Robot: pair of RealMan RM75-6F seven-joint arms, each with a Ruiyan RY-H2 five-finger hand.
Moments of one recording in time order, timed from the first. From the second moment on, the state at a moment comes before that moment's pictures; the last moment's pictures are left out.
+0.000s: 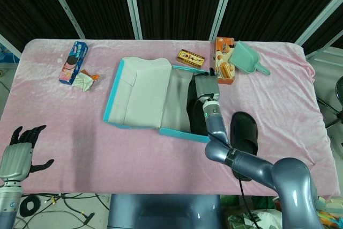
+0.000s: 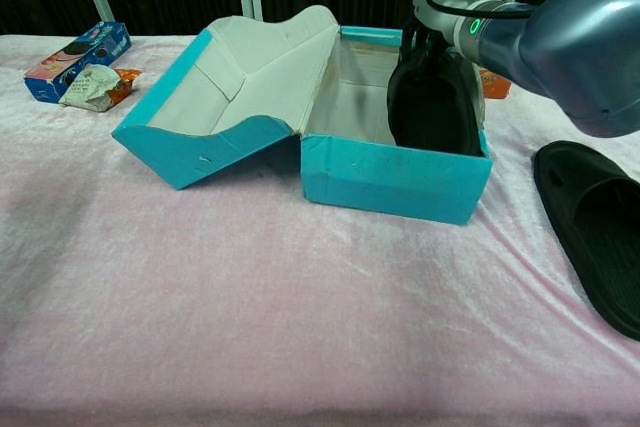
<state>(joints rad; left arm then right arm) -0.11 -1.19 -0.05 -1.77 1.35 1.42 0.23 1.14 -1.77 0.37 -1.03 -0.37 0.89 -0.75</state>
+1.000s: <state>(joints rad) -0.11 -1.20 -0.05 -1.77 1.36 1.42 0.23 1.12 -1.65 0.32 -1.29 -0.30 1.00 -0.90</state>
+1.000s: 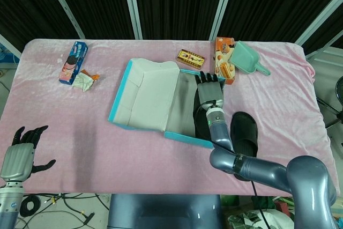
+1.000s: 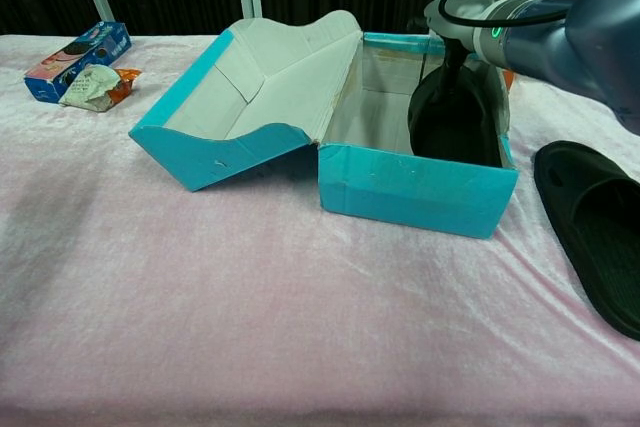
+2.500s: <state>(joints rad) -0.11 -1.21 -0.04 -1.76 1.37 1.42 0.22 1.09 -1.37 0.09 -1.59 -0.46 0.82 -0.72</state>
